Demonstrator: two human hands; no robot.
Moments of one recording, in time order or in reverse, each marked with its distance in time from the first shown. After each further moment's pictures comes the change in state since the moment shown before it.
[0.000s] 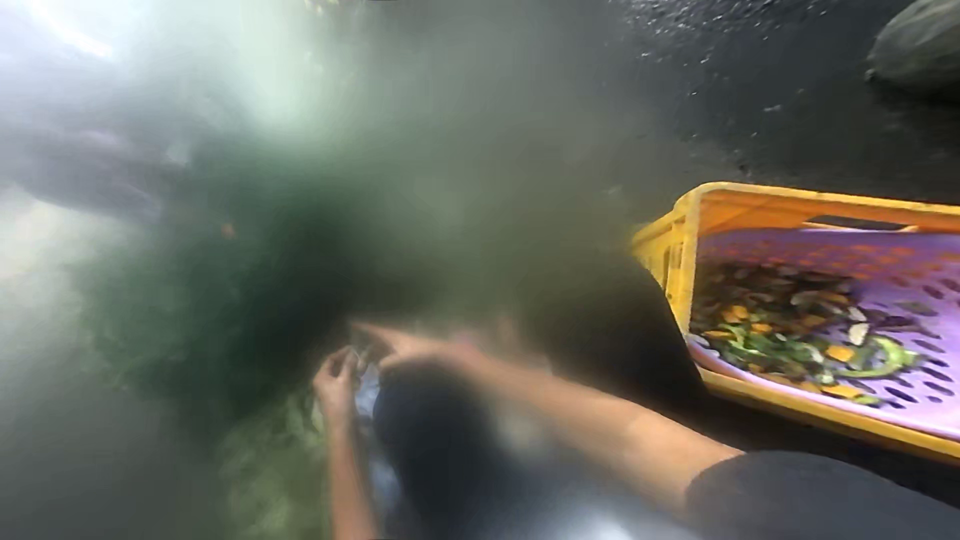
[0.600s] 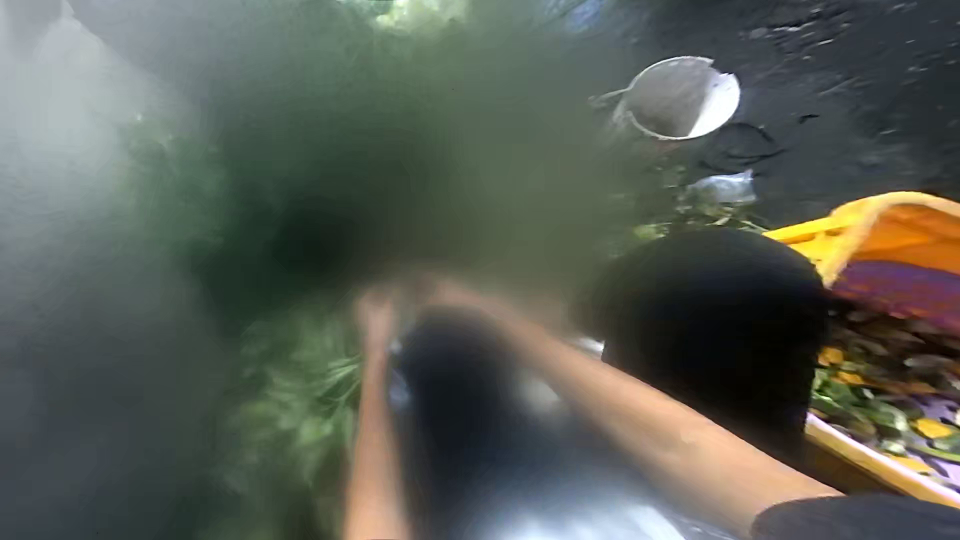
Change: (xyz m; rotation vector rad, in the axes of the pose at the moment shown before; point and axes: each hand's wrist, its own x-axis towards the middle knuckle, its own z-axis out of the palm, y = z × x) left_hand -0.004 -0.009 0.004 0.274 0.055 -0.098; right_hand 0.008 0.043 -0.007 0.002 0.050 0.111
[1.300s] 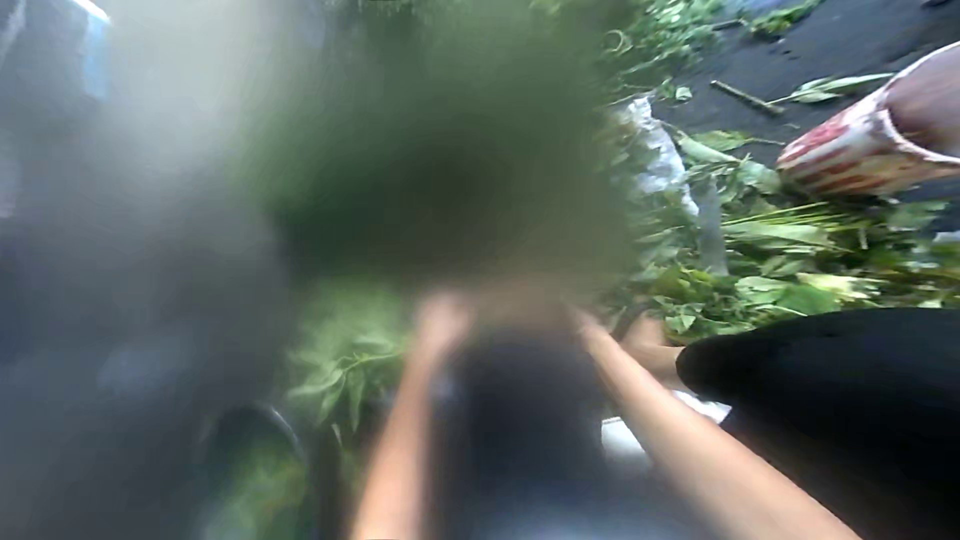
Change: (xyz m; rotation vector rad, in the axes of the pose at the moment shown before) left_hand -0.009 -0.001 -0.022 0.384 -0.372 0.023; right_hand -0.014 0.005 -0.008 0.251 -0.034 0.073
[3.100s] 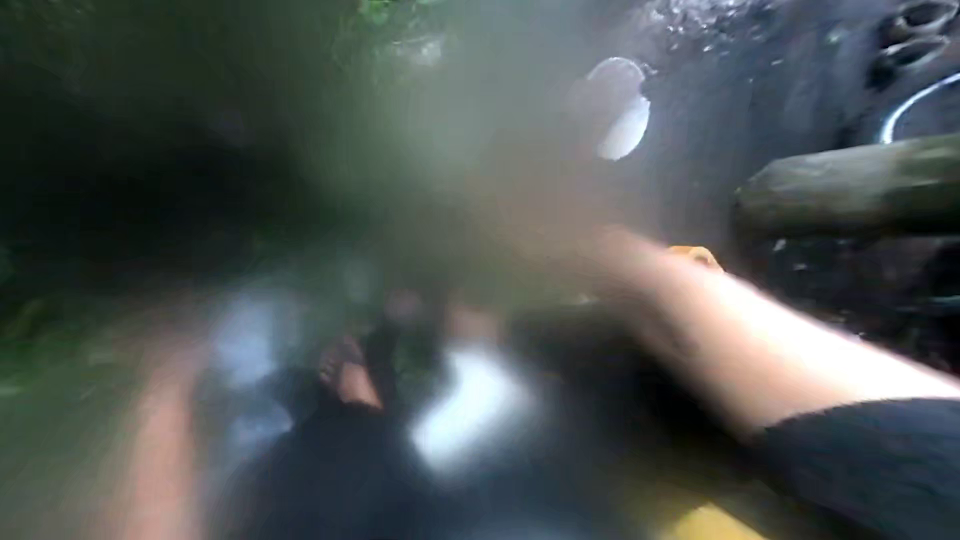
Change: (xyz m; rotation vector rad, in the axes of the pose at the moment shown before) left_hand 0.149 -0.239 0.050 0.510 0.190 0.106; right_hand 0.059 -0.122 -0.207 -1.662 0.239 1.126
